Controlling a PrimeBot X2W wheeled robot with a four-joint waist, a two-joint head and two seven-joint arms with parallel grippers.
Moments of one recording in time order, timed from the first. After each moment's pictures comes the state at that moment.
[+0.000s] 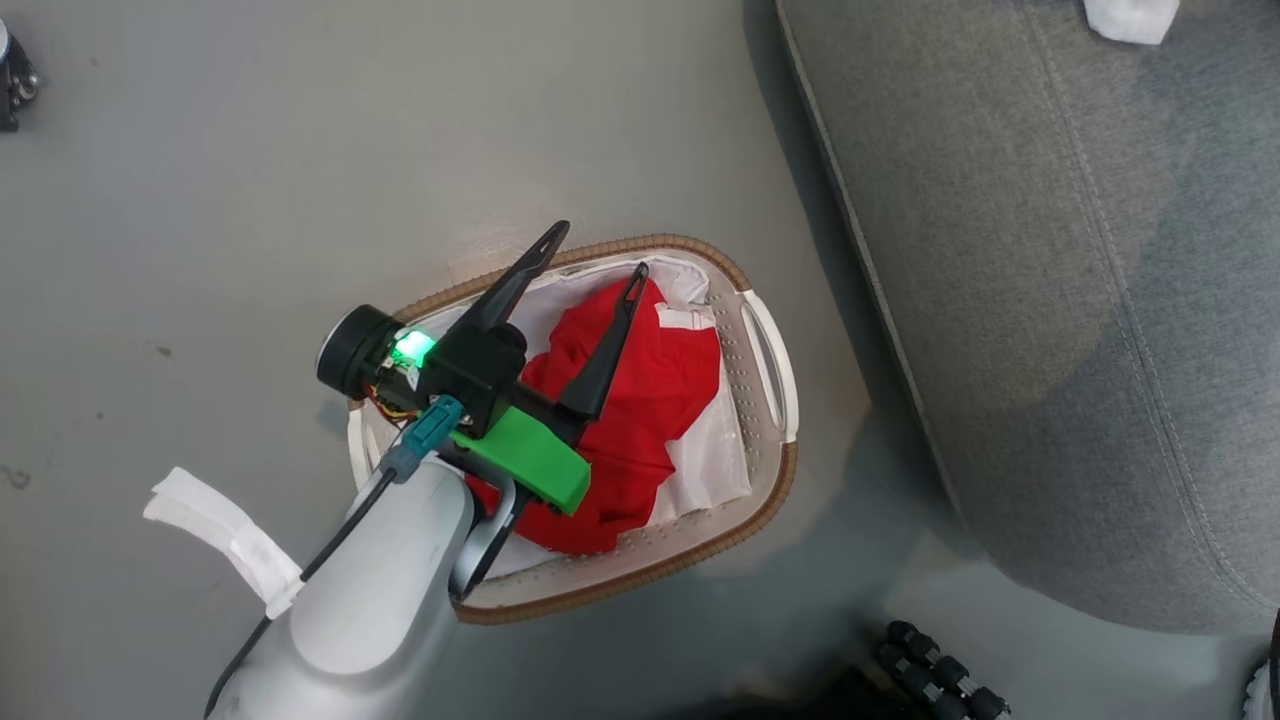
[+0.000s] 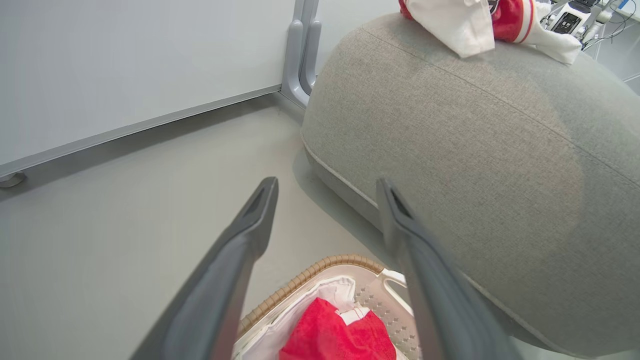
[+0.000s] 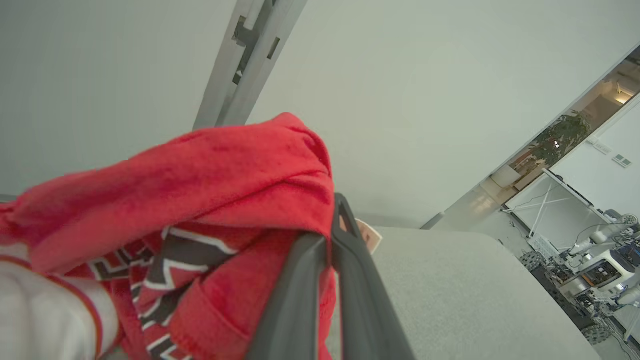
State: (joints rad) left arm -0.57 0.15 -0.60 0.35 -0.28 -0.13 -0.26; right arm -1.11 -0.31 -0.36 0.65 -0.32 0.13 -0.26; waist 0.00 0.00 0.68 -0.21
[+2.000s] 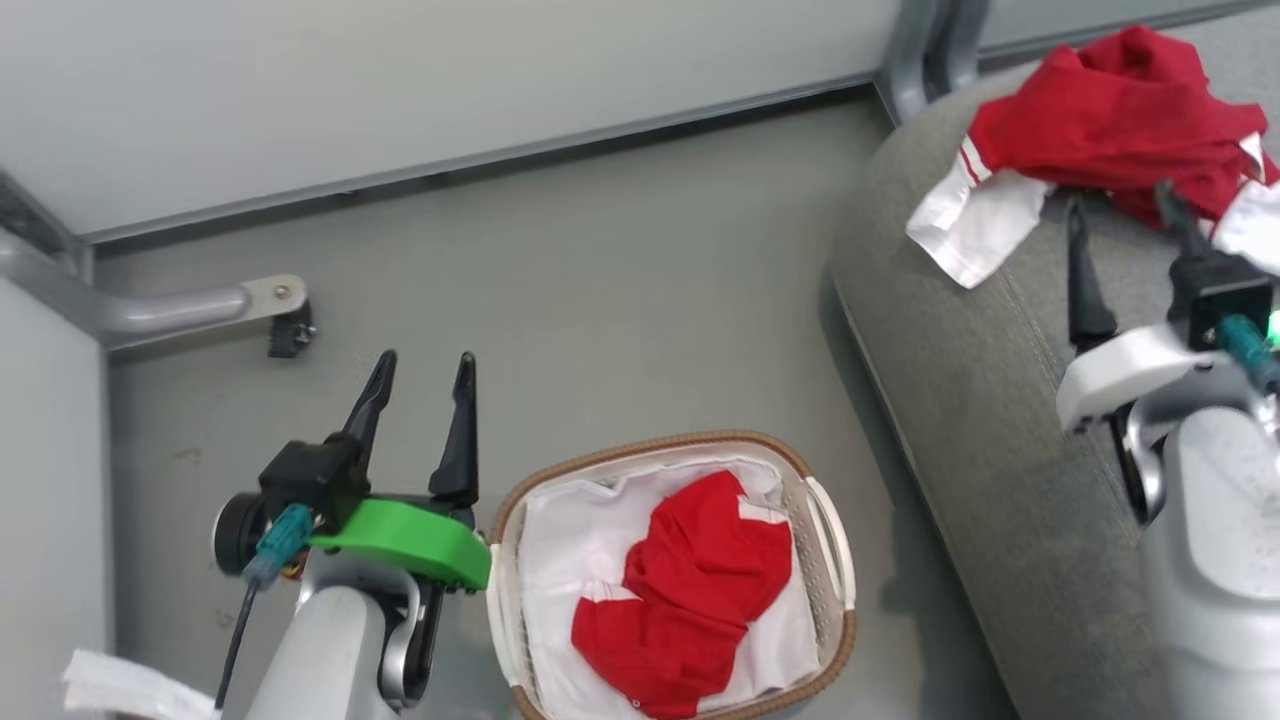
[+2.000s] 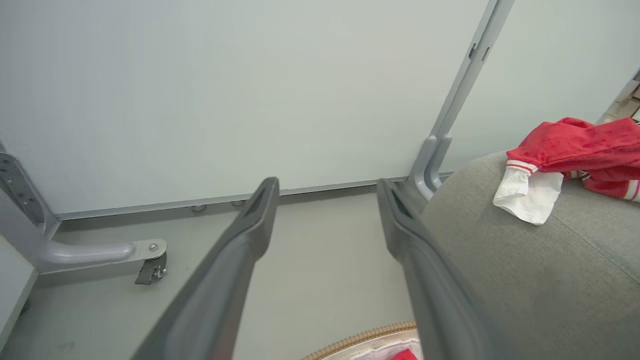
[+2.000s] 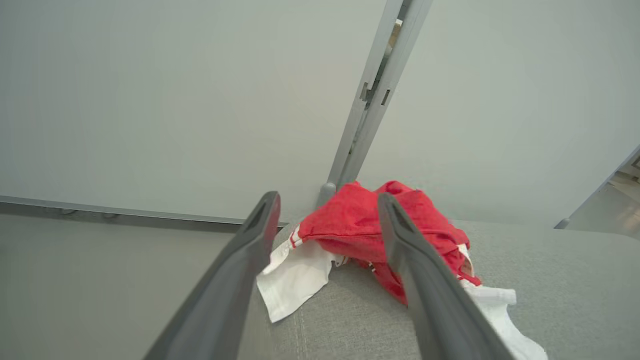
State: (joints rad) left arm -0.29 0.06 -0.23 0.37 -0.30 -0.10 -0.26; right arm -0.54 -0.12 -0.18 0.46 -0.17 0.13 -0.26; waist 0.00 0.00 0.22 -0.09
